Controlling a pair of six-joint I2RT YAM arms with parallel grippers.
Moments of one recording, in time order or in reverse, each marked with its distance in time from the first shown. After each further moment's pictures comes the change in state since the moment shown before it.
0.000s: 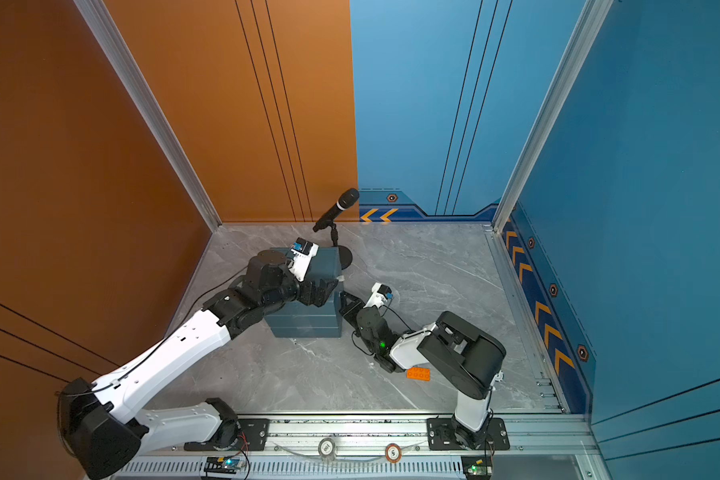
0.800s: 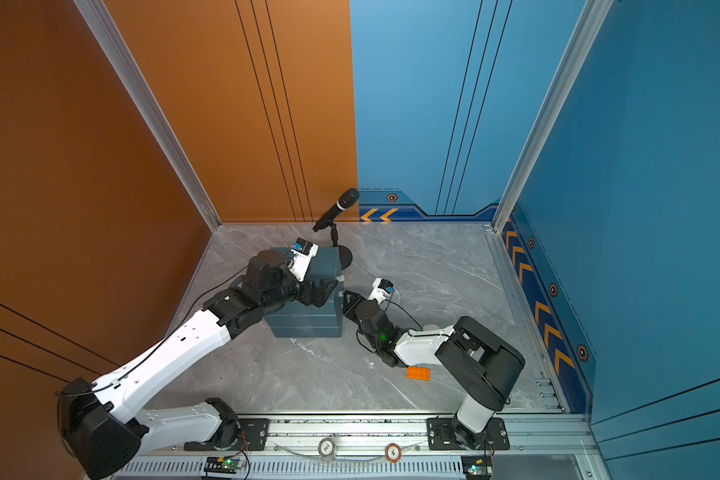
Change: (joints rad) left arm 0.000 0.000 0.000 -0.004 -0.003 0.000; right arm -0.026 -0.074 0.014 -0.173 -0.013 -0.092
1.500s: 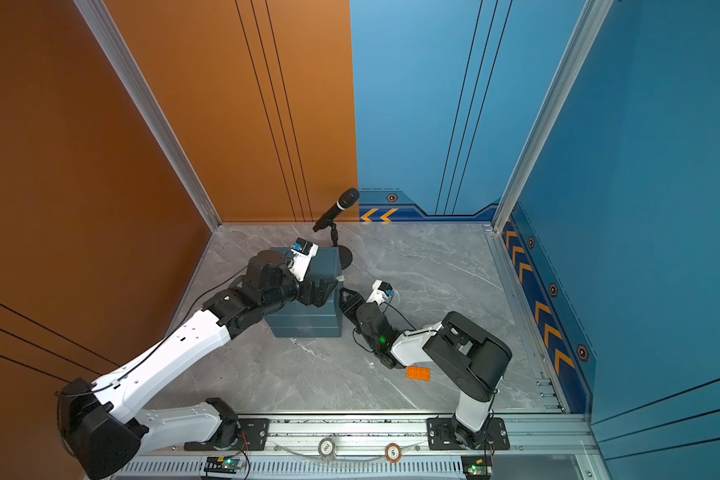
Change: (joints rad) left arm 0.000 -0.002 0.000 0.000 0.000 0.000; right arm 0.006 0.084 0.012 0.154 -0.019 0.122
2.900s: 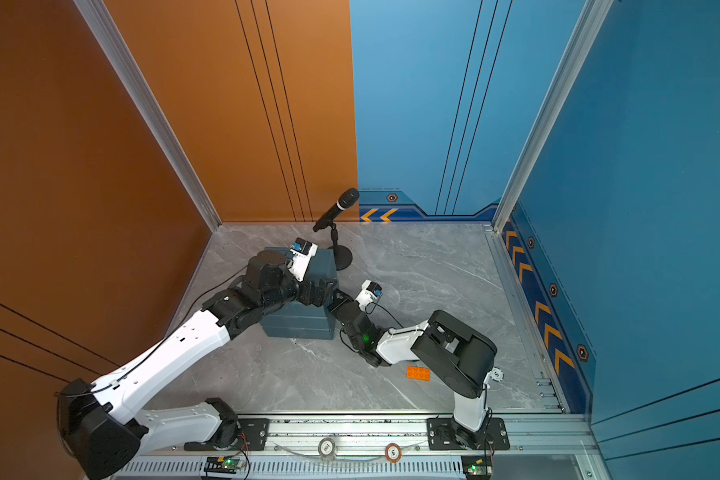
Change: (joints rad) left arm -0.001 -0.002 0.000 -0.003 -0.018 0.001; right arm 0.089 0.058 0.140 -0.167 0.184 -0.058
